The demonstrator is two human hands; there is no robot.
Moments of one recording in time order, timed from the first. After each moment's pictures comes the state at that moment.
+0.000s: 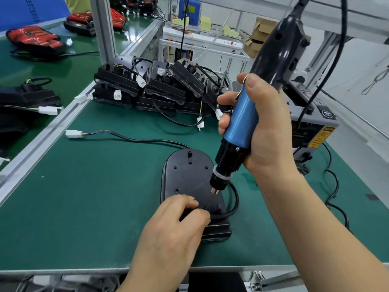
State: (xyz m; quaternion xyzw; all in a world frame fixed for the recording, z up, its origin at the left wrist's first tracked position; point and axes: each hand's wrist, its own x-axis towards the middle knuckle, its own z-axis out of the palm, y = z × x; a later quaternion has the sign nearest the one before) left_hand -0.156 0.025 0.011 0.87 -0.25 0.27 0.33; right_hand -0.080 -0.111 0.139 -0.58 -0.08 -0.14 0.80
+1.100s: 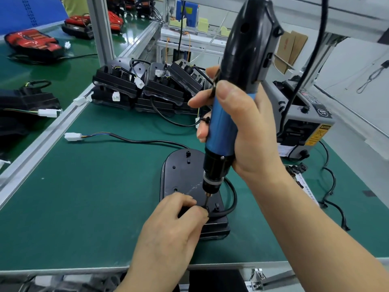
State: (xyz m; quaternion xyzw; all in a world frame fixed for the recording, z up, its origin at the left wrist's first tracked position) left_hand -0.157 0.027 0.014 0.87 -0.25 0.25 0.36; right_hand -0.089 -0.097 0.141 -0.62 -0.19 -0.11 0.75
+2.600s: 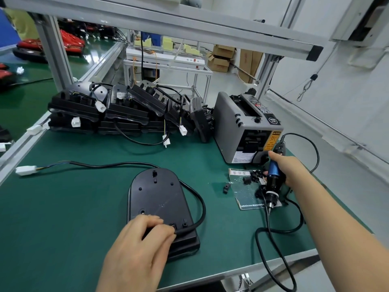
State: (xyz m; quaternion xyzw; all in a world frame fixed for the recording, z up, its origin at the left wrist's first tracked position) left_hand -0.151 0.025 0.009 0.86 -0.26 0.28 0.35; right_hand -0.050 -0.356 0.050 -0.70 0.40 -0.10 0.58
